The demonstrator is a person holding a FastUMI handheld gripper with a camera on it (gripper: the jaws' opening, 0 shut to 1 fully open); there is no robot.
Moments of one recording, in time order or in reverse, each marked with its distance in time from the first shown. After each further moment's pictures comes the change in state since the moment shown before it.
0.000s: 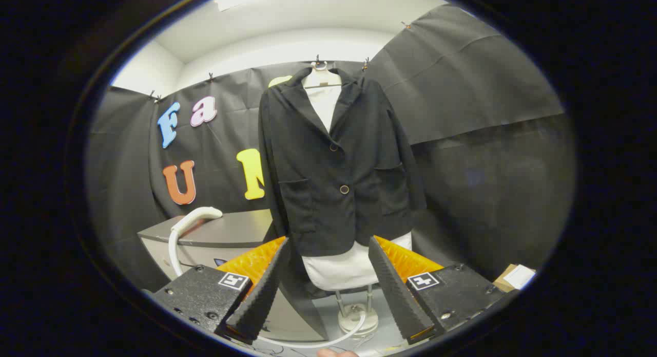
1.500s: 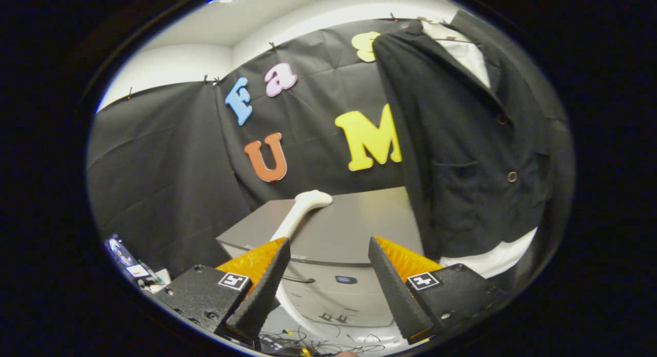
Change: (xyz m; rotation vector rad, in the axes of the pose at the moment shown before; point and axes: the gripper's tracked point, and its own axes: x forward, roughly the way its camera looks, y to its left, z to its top) arm 0.074 0.286 0.008 -0.043 0.321 0.504
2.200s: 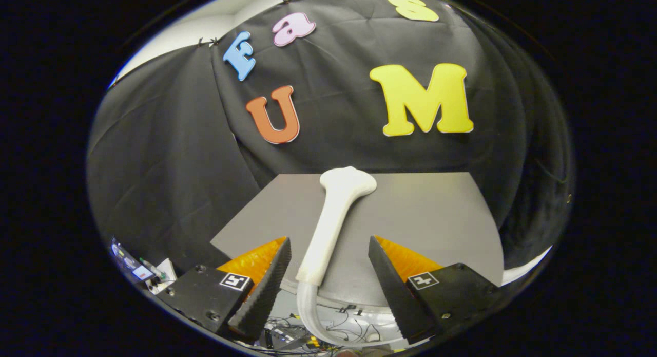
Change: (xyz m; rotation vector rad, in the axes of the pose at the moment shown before) arm 0.163 0.065 0.009 -0.040 0.278 0.004
